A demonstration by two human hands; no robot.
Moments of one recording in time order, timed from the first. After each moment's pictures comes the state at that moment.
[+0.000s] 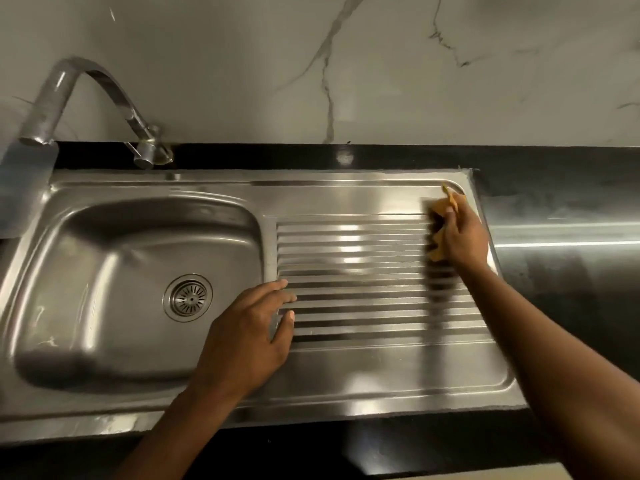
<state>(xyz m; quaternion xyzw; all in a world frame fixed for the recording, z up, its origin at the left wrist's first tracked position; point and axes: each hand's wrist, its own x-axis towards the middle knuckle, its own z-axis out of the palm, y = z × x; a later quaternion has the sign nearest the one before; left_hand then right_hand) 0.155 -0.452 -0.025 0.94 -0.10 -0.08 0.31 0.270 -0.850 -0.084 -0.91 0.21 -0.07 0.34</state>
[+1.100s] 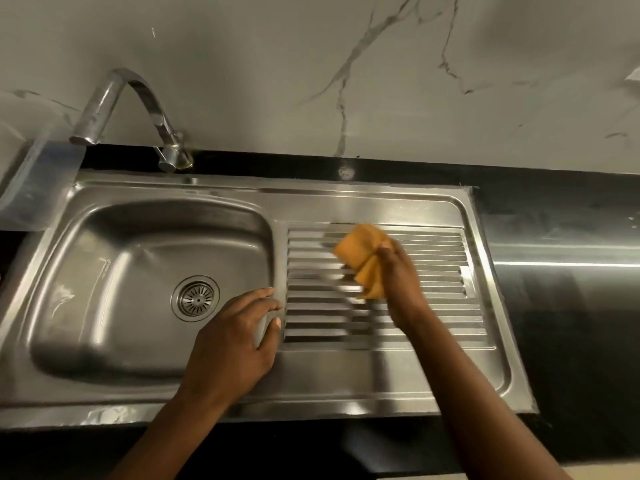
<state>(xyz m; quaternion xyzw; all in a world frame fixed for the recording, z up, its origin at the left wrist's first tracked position) 0.137 -0.422 -0.021 0.95 -0.07 -0.05 0.31 0.217 -0.705 -0.059 -0.63 0.23 0.04 0.74</state>
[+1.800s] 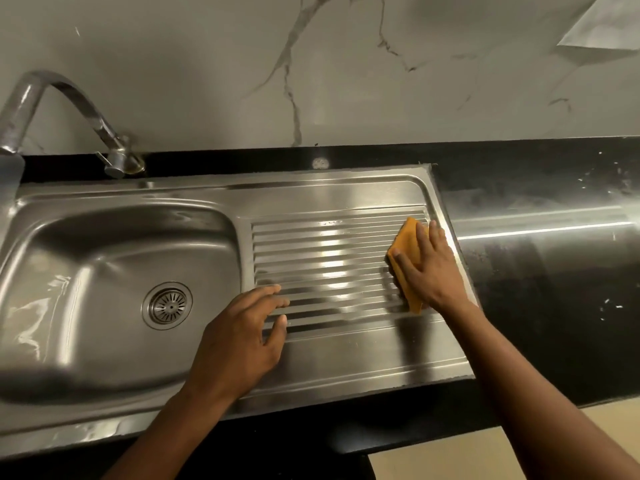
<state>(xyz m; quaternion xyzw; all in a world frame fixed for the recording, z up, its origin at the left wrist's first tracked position) 0.136 -0.469 -0.020 0.93 -0.14 -0.06 0.32 0.177 -0.844 -0.076 -0.97 0.15 0.09 0.19</state>
